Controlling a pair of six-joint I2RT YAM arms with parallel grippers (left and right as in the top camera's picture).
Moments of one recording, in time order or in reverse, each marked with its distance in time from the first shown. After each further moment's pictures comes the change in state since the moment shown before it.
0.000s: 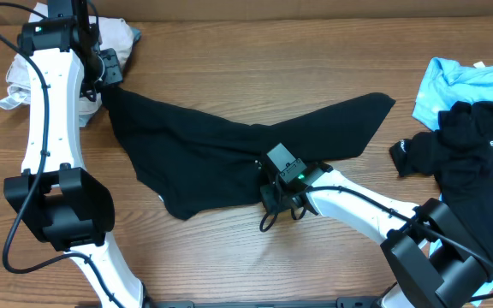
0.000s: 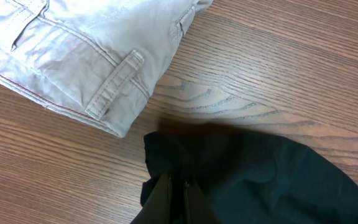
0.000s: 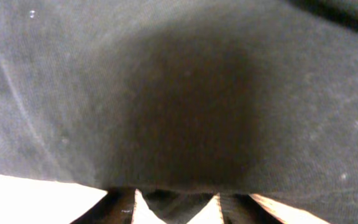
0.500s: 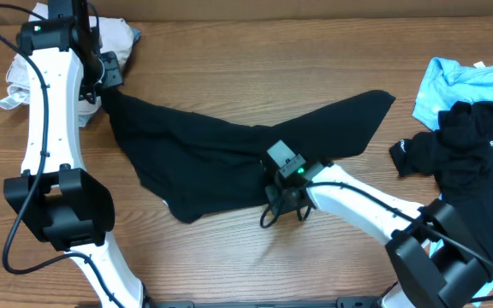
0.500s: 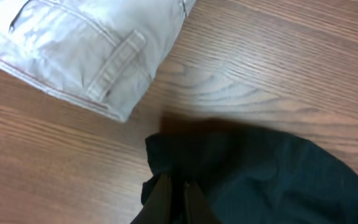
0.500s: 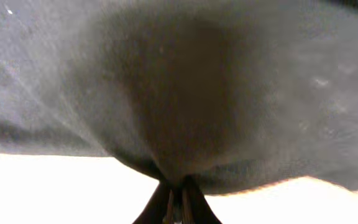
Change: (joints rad) left arm 0.000 0.000 0.035 -0.082 0.001 0.001; right arm -0.019 -0.008 0.085 -0.219 0.049 0.008
